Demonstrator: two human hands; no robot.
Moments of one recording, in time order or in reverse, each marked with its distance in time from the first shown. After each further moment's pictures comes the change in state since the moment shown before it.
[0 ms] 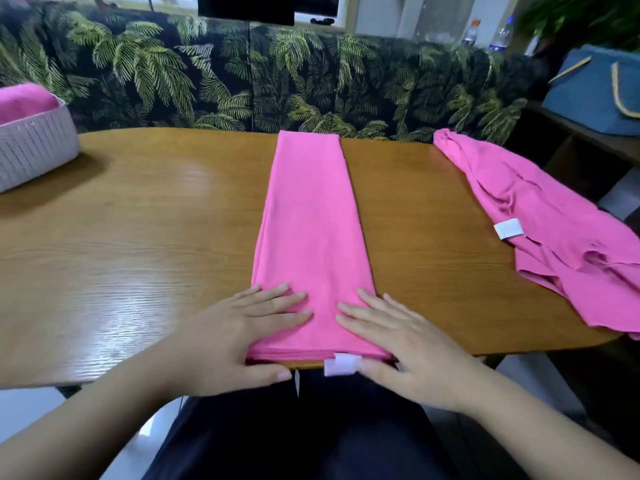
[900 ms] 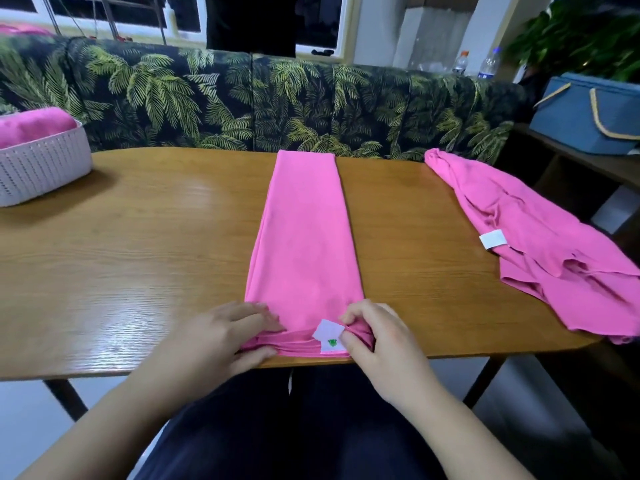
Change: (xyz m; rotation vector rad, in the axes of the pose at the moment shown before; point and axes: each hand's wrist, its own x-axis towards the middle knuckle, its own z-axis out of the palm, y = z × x) left_hand -0.012 0.015 0.013 0.103 0.442 0.007; right_hand 0.007 -0.026 0.021 0.426 0.505 0.291
